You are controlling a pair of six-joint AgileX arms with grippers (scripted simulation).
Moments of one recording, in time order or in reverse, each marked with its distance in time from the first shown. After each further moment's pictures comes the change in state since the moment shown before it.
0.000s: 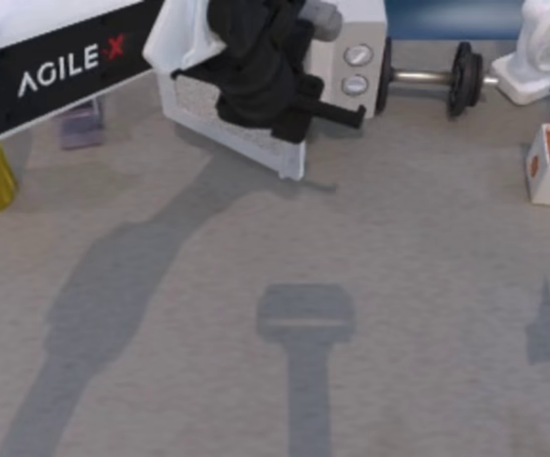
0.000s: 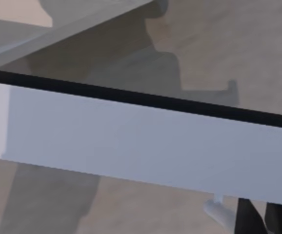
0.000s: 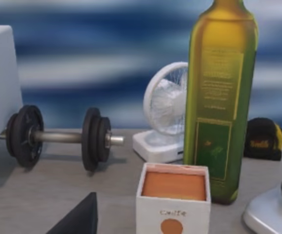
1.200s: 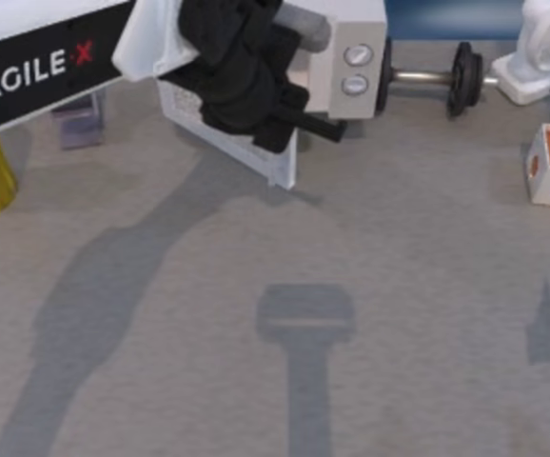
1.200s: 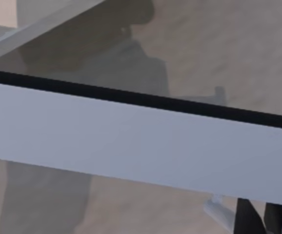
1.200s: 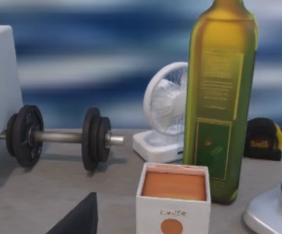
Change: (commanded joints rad) left arm 0.026 -0.065 -0.095 0.034 0.060 0.102; right arm 0.000 0.000 0.000 0.000 0.000 0.000
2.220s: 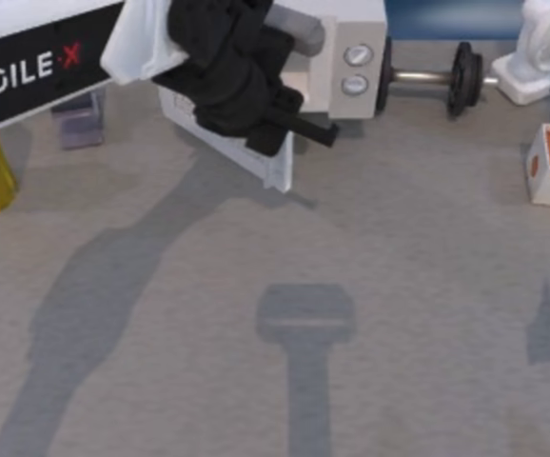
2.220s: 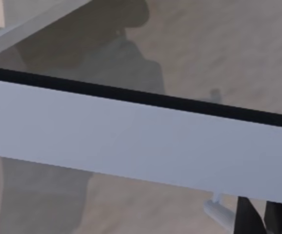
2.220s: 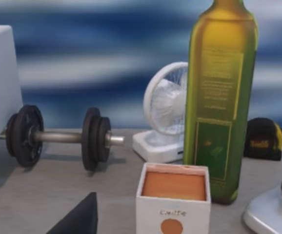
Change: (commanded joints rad) left arm 0.010 -0.021 -0.030 0.009 0.018 0.033; right arm 0.000 0.000 0.000 0.000 0.000 0.000
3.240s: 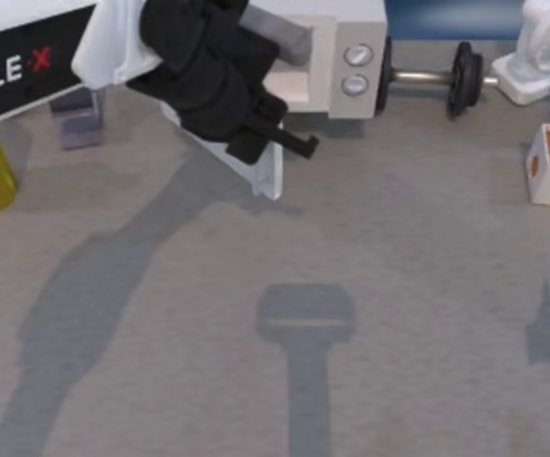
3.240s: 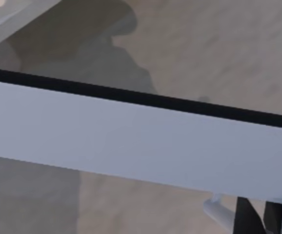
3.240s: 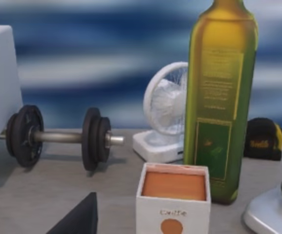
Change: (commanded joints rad) left arm 0.032 -0.050 -0.069 0.014 0.062 0.103; right arm 0.000 0.000 0.000 0.000 0.000 0.000
